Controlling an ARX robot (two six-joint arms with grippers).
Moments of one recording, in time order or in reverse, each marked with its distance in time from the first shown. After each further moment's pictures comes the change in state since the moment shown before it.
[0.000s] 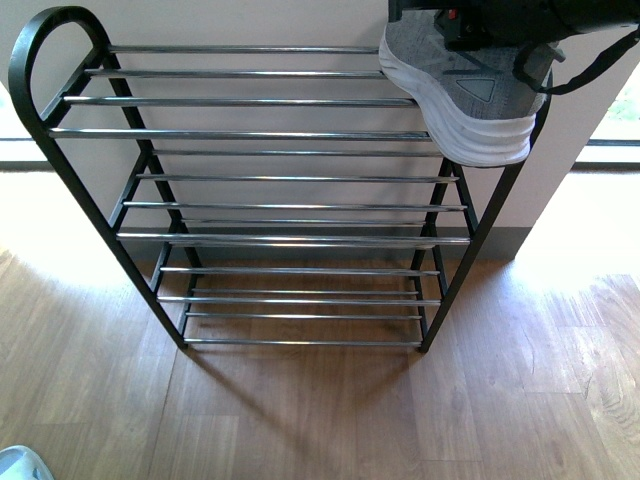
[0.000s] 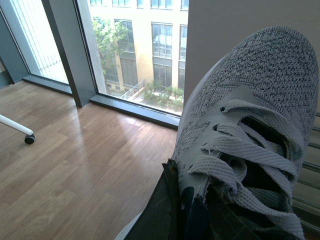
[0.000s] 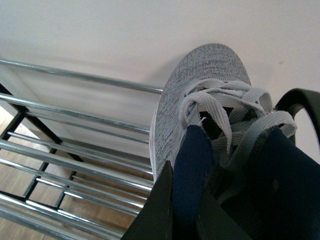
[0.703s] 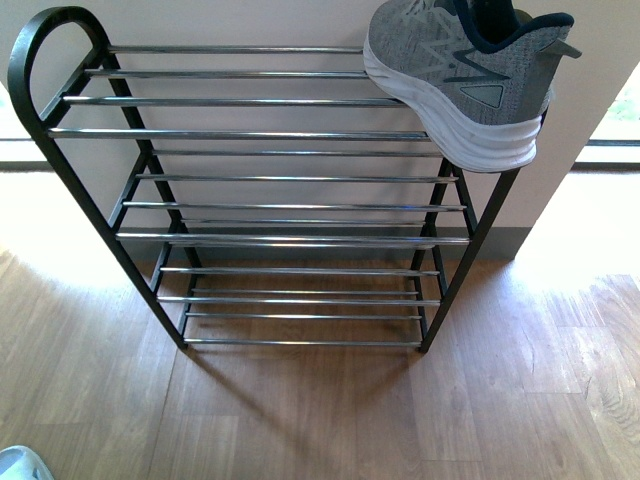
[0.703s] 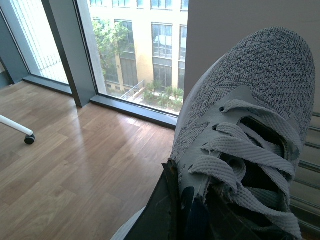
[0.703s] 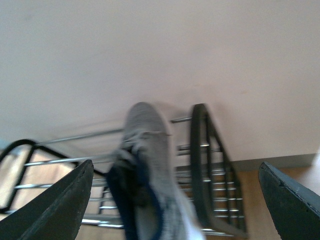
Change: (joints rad) left arm 0.000 0.000 0.000 0.000 0.000 0.000; right arm -0.326 -0.447 -0.110 -0.312 -0.259 0.248
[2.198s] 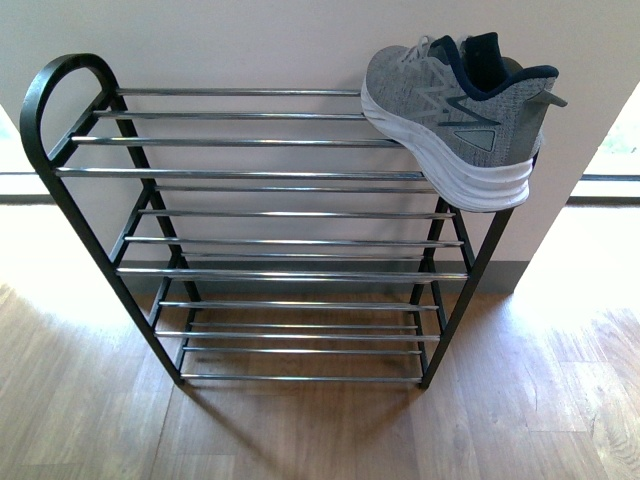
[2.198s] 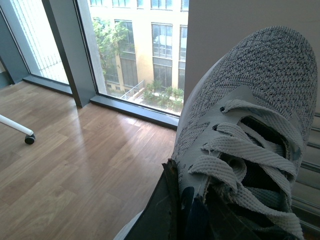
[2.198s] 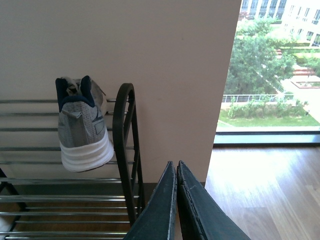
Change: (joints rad) left arm 0.000 0.000 0.000 0.000 0.000 0.000; right arm -0.008 -0.943 -1.034 0.444 0.216 -0.312
